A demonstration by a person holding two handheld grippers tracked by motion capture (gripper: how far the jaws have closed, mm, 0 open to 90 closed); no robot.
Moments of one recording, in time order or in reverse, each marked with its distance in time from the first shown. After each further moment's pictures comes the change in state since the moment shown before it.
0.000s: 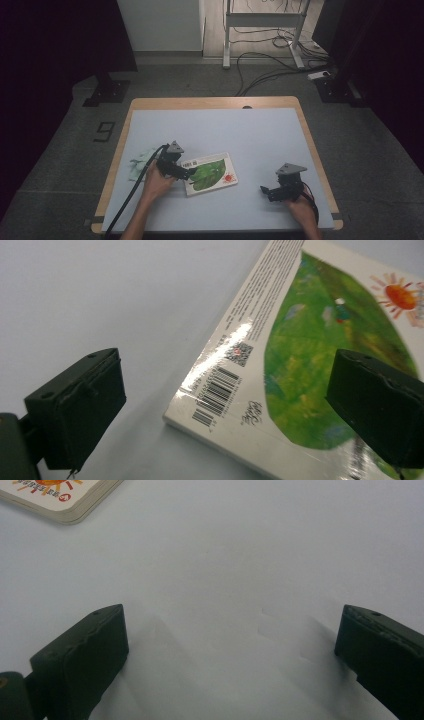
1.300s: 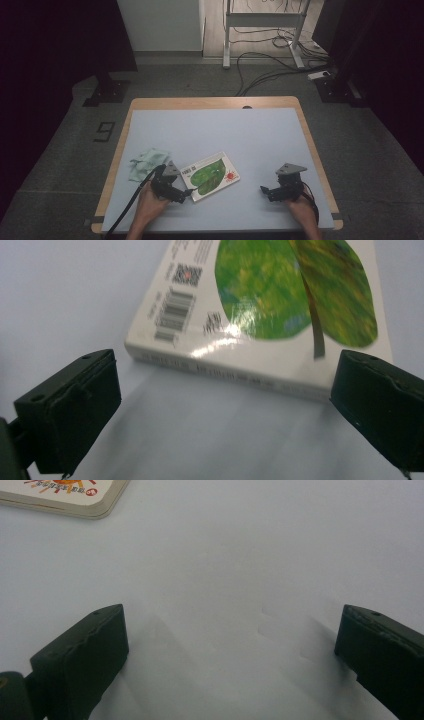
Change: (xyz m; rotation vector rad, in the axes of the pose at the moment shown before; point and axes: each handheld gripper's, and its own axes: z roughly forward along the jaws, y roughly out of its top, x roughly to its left) left arm -0.042 -0.052 -0.029 0.023 0.003 0.041; right arm 0.000 0.000 0.000 0.001 0.000 0.001
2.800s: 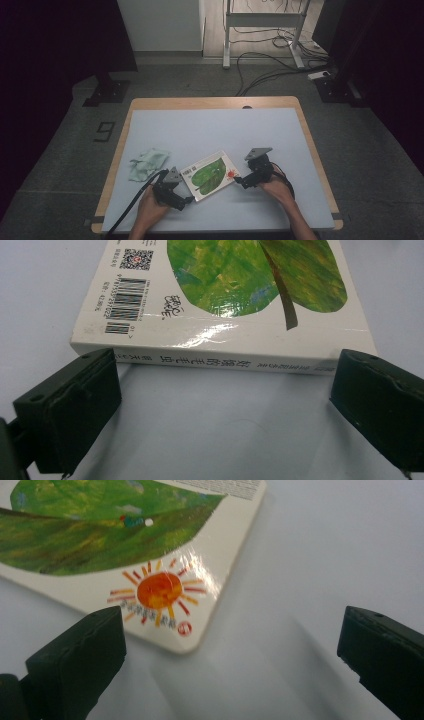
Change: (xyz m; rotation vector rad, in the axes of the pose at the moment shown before) left arm -0.005 -0.007 0.011 -0.010 -0.091 0.087; right arm 0.031 0.080 0.059 0.036 0.193 -0.153
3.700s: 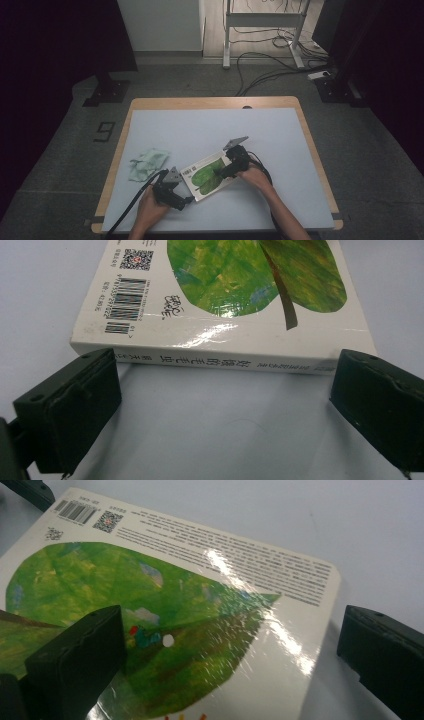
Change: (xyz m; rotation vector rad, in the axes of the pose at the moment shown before) left arm 0.000 0.000 0.000 -0.001 -0.001 -0.001; right arm 0.005 0.048 0.057 0.011 0.126 0.031
